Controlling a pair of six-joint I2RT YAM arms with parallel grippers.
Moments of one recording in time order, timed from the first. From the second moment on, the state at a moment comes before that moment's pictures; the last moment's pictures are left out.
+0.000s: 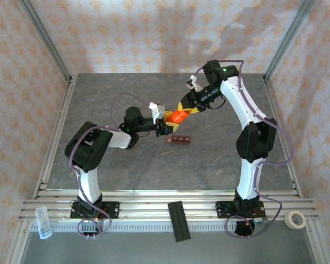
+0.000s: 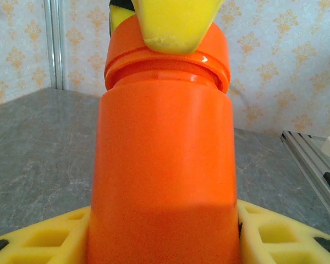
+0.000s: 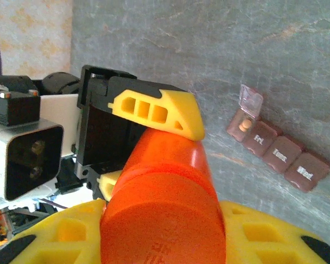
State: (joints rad) left arm -0.42 1.90 0.85 1.05 0.89 -0.14; right arm 0.30 1.99 2.01 -1.38 -0.80 0.08
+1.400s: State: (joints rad) left arm -0.40 1.90 0.85 0.93 0.86 -0.16; right arm 0.33 2.04 2.01 -1.28 -0.75 0.29
